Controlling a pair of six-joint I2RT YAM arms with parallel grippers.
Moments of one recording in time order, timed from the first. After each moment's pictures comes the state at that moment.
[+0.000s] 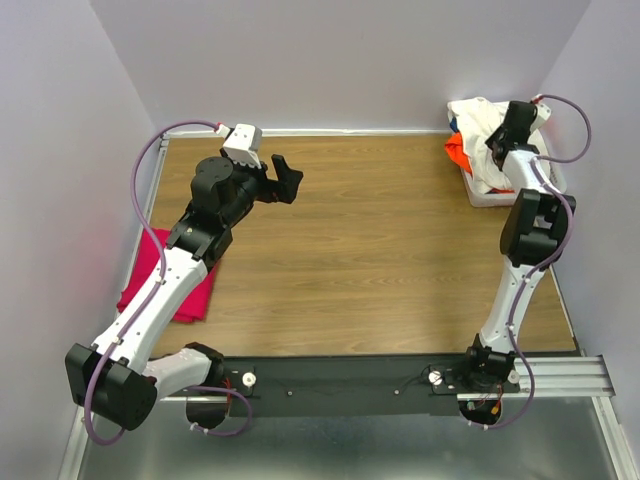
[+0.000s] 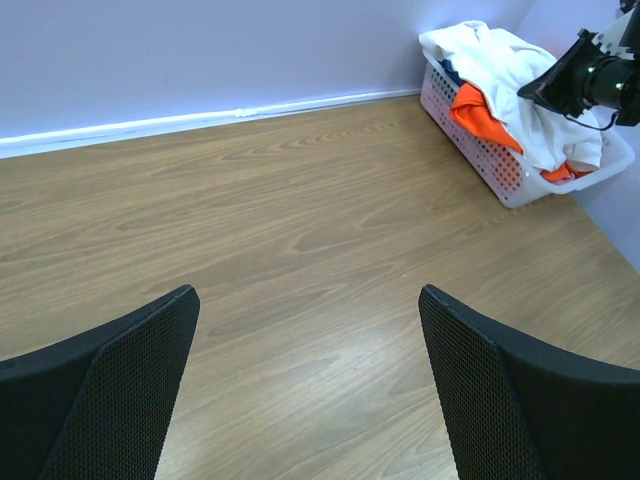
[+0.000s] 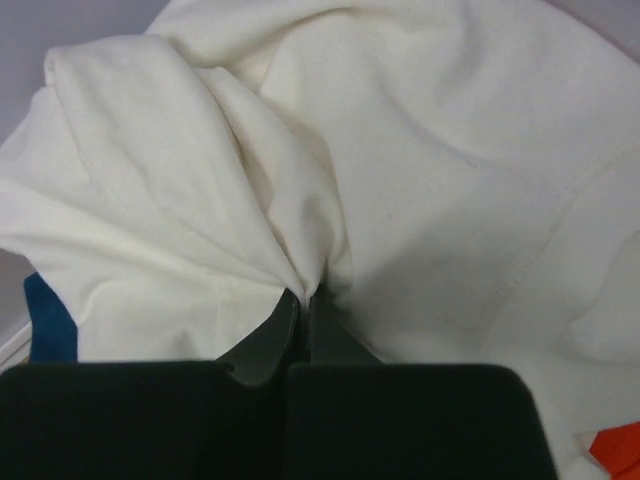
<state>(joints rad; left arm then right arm) -0.41 1.12 1.07 -0.06 0.11 -0.26 -0.19 2.24 1.87 -0.12 0.24 0.44</state>
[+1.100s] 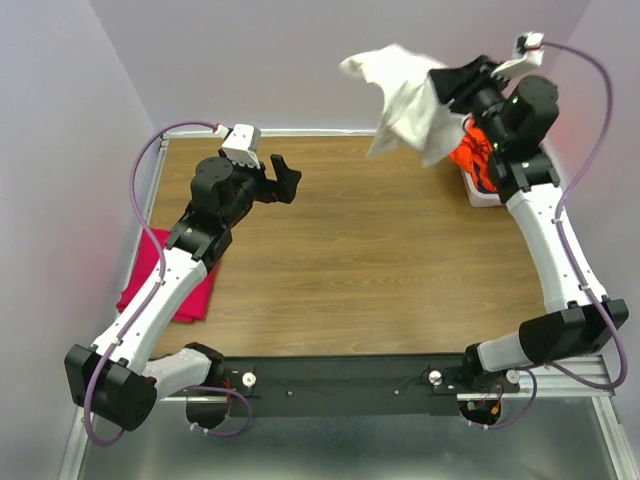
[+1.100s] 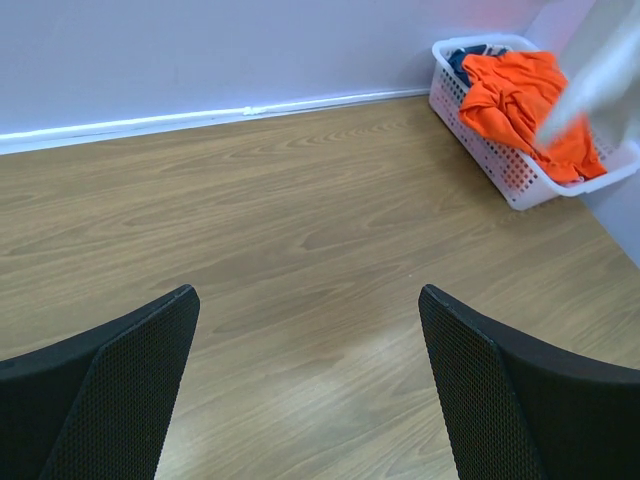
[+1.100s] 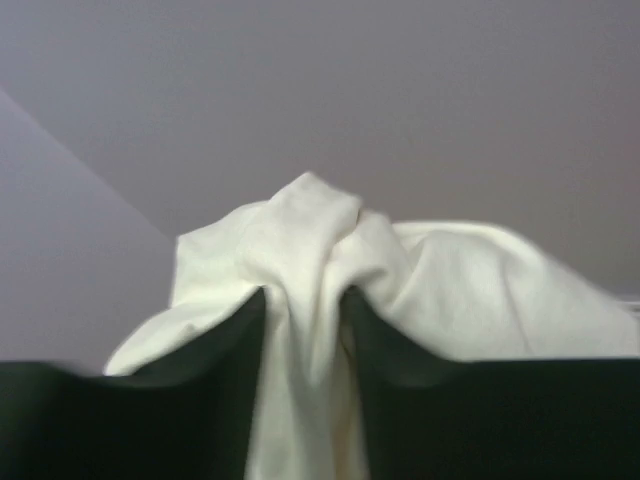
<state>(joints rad) -0.41 1.12 1.07 -0.06 0.09 -0.26 0.15 1.46 1.66 -0.02 -0.15 0.50</state>
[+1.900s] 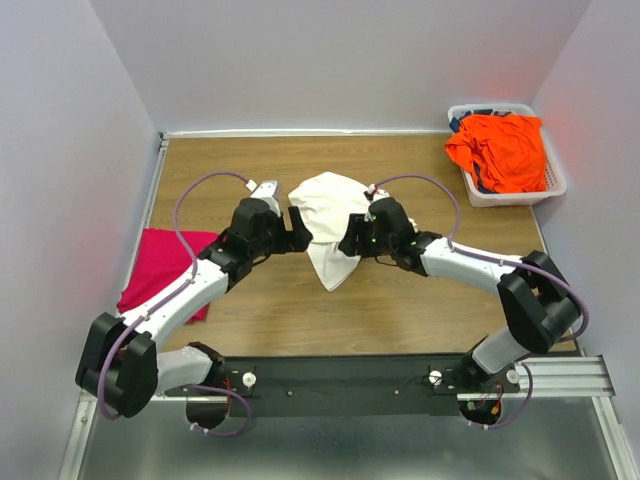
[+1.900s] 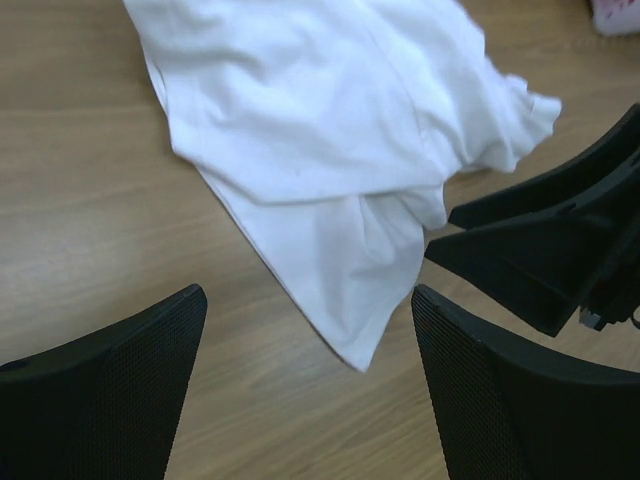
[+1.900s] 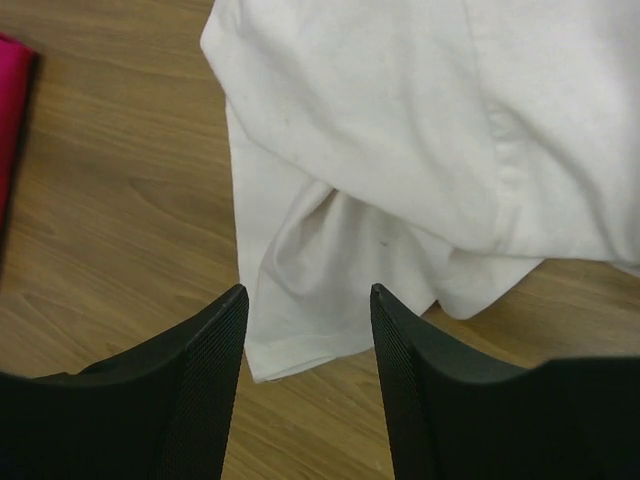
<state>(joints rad) -0.48 1.18 0.76 -0.09 0.06 -0.49 0.66 1.56 0.88 0.03 -0.03 0.54</state>
